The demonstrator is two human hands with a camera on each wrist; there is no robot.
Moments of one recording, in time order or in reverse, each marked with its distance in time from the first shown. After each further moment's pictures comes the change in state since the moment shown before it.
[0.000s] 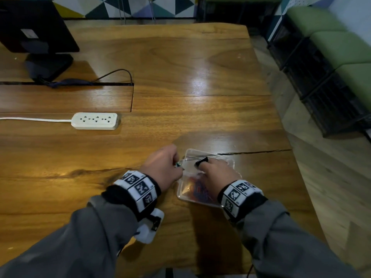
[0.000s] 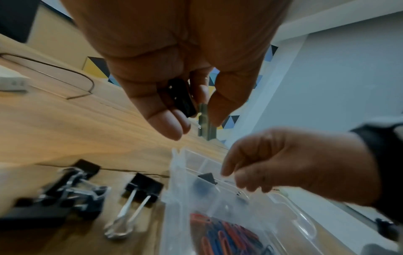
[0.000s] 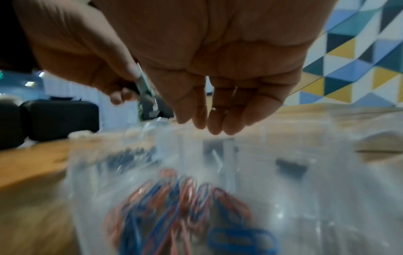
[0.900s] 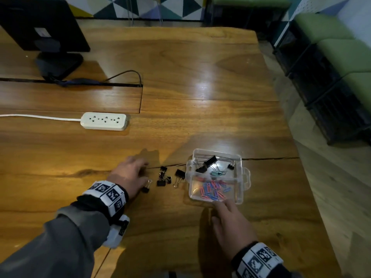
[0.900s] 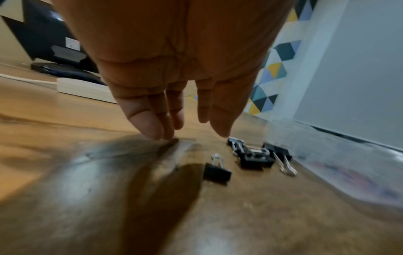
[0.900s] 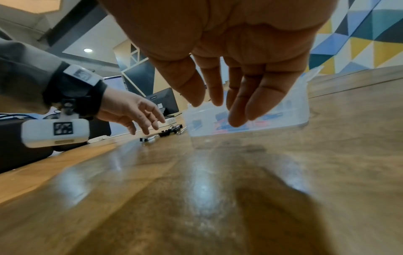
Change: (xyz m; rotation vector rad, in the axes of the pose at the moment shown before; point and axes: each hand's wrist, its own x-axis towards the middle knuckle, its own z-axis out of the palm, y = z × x) left_hand -0.009 -0.108 -0.016 0.226 -0.117 -0.254; right_hand -0.086 -0.014 0.056 0.217 0.062 0.127
